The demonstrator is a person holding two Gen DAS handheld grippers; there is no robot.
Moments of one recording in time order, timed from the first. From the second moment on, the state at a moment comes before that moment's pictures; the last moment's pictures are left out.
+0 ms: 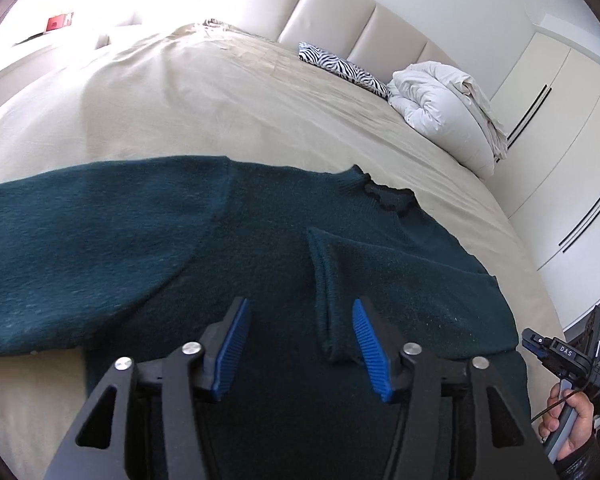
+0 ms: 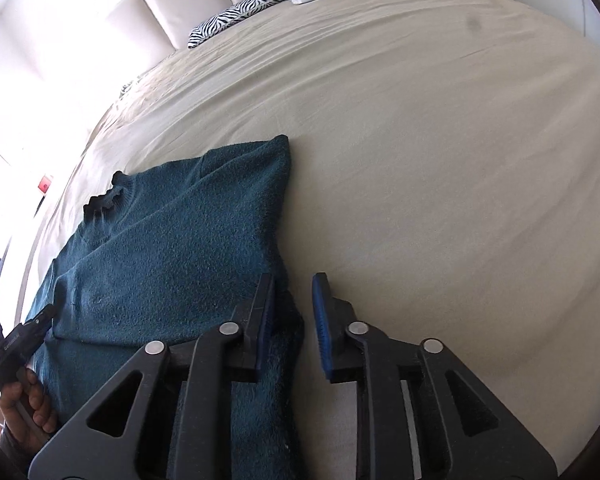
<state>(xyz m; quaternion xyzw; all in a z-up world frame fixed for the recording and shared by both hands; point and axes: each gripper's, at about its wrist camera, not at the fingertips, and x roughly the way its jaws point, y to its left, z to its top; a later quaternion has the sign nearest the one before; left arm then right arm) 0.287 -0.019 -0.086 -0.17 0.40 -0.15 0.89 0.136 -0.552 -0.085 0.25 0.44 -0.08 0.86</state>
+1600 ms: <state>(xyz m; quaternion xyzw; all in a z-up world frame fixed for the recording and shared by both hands) 0.250 0.109 0.033 -0.16 0.31 0.01 0.94 -0.025 -0.451 -0.037 0.35 0.33 -0.04 0.88</state>
